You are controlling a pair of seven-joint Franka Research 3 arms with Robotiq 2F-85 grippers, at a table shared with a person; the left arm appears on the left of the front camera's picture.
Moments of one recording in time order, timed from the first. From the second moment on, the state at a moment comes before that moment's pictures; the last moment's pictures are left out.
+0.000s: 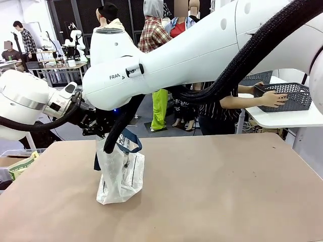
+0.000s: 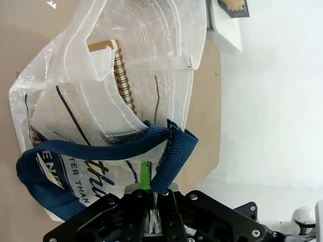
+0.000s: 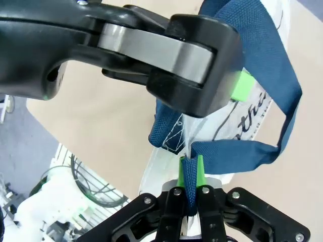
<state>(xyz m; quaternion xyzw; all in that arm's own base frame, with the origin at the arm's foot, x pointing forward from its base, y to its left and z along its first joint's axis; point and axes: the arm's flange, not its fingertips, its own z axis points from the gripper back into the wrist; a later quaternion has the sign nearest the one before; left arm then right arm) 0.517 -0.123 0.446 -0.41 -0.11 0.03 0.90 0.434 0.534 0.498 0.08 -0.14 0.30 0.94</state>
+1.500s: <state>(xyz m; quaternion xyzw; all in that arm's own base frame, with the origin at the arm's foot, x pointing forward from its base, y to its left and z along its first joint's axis) 0.519 -0.118 0.445 -0.39 -0.11 0.03 0.91 0.439 0.209 0.596 0.03 -0.21 -0.04 0.98</state>
